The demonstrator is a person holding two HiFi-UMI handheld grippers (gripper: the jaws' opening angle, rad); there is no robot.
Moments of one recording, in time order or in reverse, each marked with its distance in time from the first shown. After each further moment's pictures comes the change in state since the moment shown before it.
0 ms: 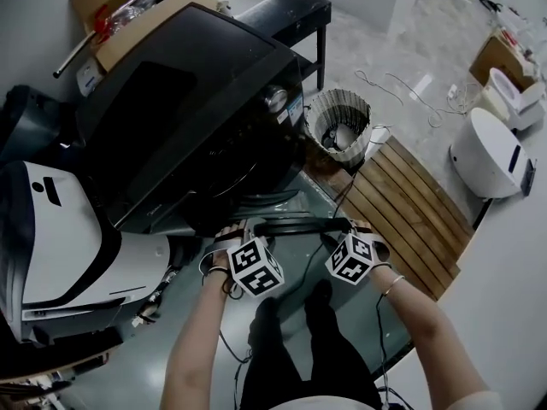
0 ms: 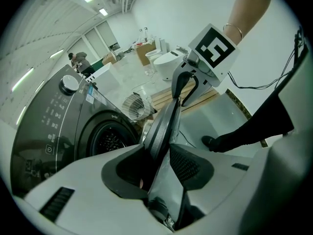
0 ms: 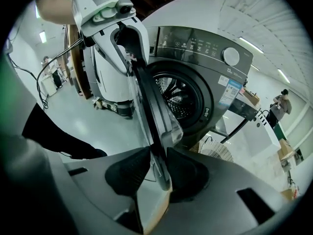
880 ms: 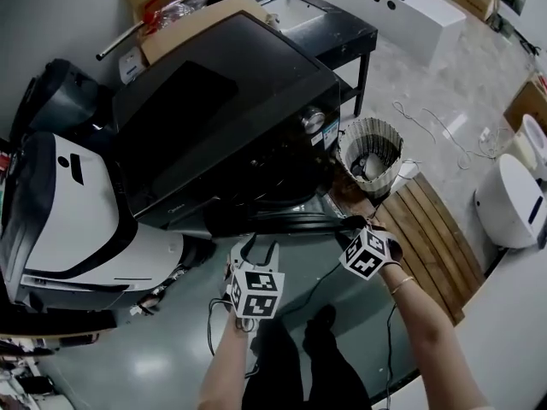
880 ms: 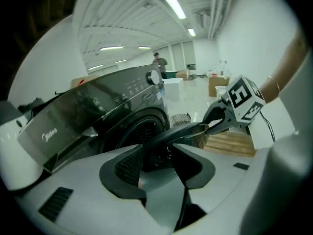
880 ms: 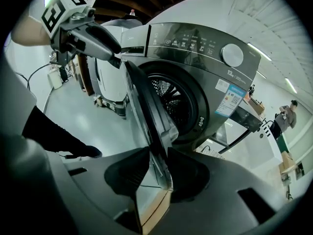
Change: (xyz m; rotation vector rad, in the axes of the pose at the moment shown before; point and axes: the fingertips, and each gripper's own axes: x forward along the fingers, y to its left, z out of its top) left arm -0.042 0.047 -0.028 -0.803 -0.239 0.432; right arm 0.026 -0.066 0.028 -0.096 -0.021 0.027
